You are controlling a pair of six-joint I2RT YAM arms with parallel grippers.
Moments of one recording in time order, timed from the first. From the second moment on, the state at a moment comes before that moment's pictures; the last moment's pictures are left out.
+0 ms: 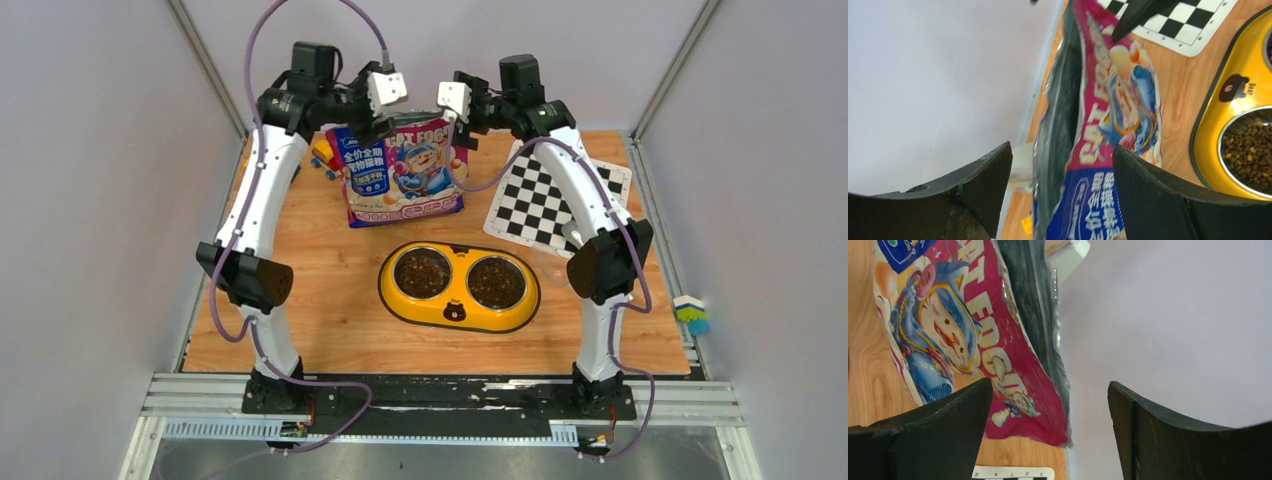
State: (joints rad) left arm -0.26 1.87 2.28 -0.97 0.63 0.92; right arm 0.36 2.02 2.20 -0.65 -0.63 -1.10
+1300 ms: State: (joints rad) left arm -0.47 2.11 2.39 -0.68 0.55 0.81; right arm 0.30 2.06 2.18 -0.60 -0.73 -0.83
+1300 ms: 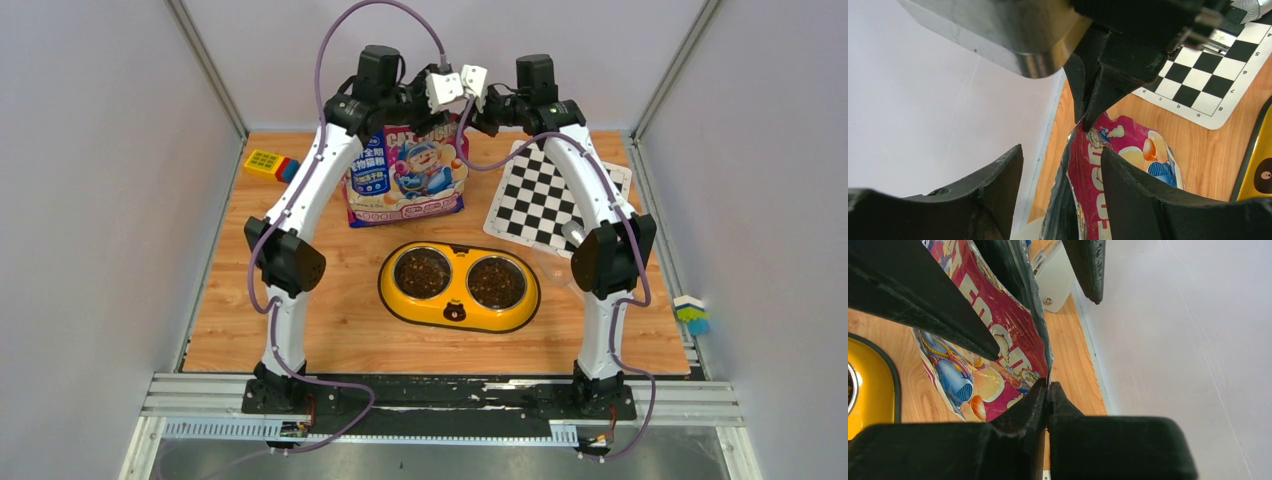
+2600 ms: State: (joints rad) left arm -0.47 2.18 2.36 -0.69 0.52 0.79; right arm 0.28 2.04 2.13 -0.54 -0.74 -0.64
